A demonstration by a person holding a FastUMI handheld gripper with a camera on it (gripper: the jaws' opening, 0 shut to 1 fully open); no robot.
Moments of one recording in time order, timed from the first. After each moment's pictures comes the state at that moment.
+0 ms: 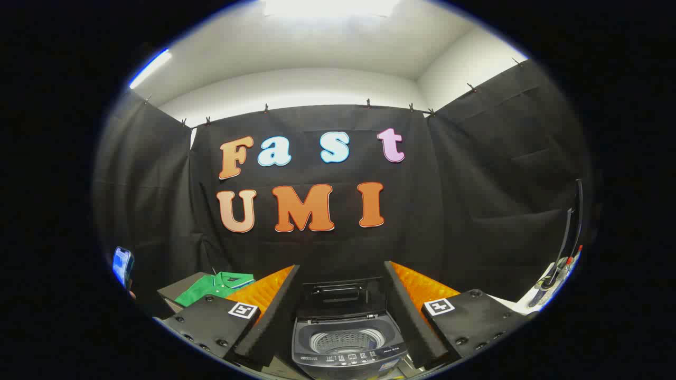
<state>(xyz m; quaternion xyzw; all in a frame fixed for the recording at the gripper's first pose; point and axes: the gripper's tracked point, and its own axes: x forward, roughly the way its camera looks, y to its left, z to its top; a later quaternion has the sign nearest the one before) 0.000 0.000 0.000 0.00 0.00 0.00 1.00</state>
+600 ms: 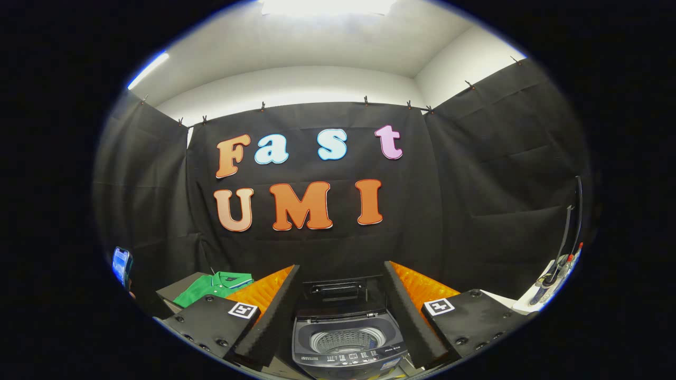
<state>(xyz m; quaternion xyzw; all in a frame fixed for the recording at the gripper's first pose) 0.008 -0.007 -0.006 0.01 0.01 -0.01 1.00</state>
